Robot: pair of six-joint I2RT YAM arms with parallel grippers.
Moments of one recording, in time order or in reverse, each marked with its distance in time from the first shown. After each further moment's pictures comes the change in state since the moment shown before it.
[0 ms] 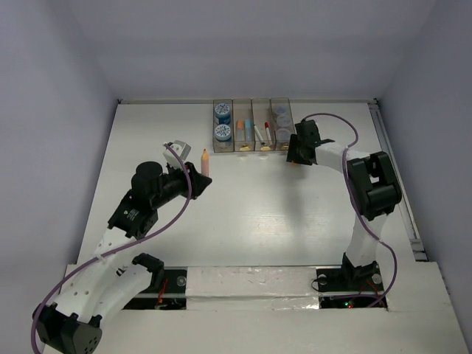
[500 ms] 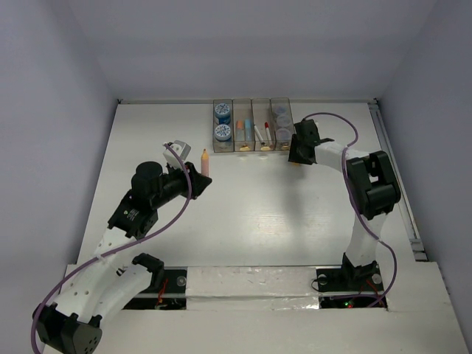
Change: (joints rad) left arm 0.000 0.000 0.000 0.000 -0.001 0.000; right arm 0.000 0.016 0.029 -0.035 0.048 -0.007
